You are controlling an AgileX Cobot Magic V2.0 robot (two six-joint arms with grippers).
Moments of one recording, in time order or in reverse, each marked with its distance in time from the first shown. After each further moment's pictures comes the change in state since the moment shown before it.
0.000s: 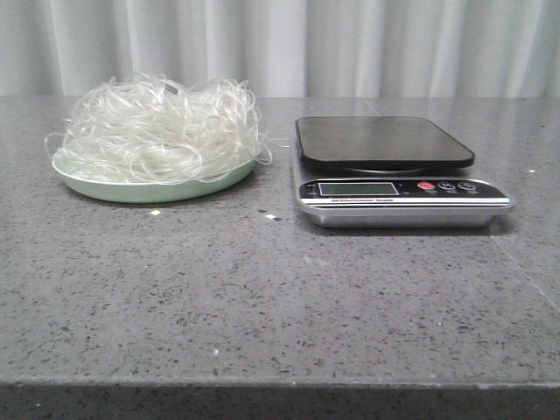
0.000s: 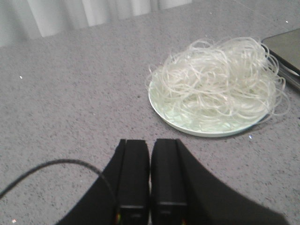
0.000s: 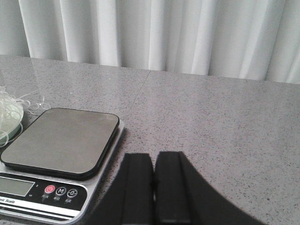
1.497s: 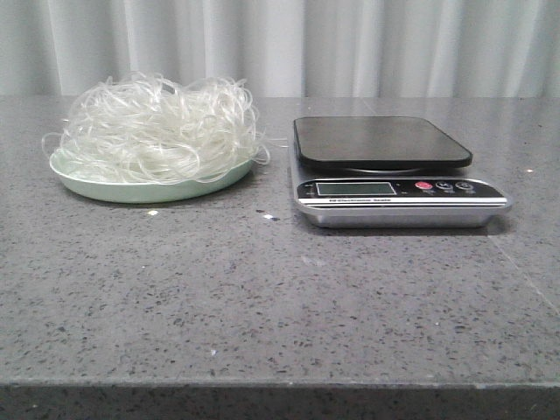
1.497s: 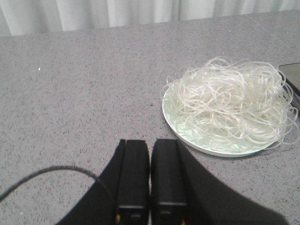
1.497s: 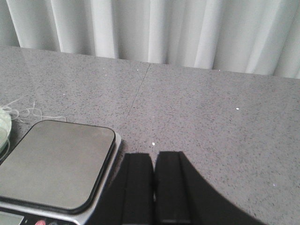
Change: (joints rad) left arm -0.042 0.000 -0.047 0.164 0.049 -0.240; right arm 0.000 0.298 -0.211 0.000 0.004 -0.002
